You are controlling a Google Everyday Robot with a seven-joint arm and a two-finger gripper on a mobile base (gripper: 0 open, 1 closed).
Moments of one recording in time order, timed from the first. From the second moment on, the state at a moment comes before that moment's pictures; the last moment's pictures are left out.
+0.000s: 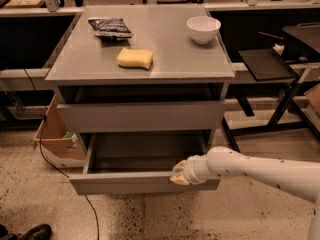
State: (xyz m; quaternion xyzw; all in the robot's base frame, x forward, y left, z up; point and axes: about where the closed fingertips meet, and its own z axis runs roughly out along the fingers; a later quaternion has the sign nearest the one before) arm 0.556 -0.066 0.451 -0.56 0.76 0.15 0.30
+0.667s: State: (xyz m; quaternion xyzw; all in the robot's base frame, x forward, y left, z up) arm 0.552 -0.076 0.470 -0.56 0.76 0.14 0.31
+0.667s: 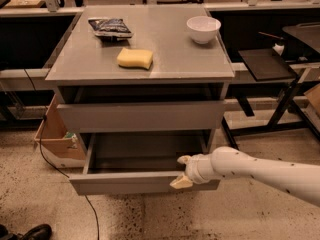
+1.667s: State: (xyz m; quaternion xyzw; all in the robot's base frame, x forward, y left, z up) arm 0.466 -0.132 0.478 -0.54 0.79 0.14 0.27
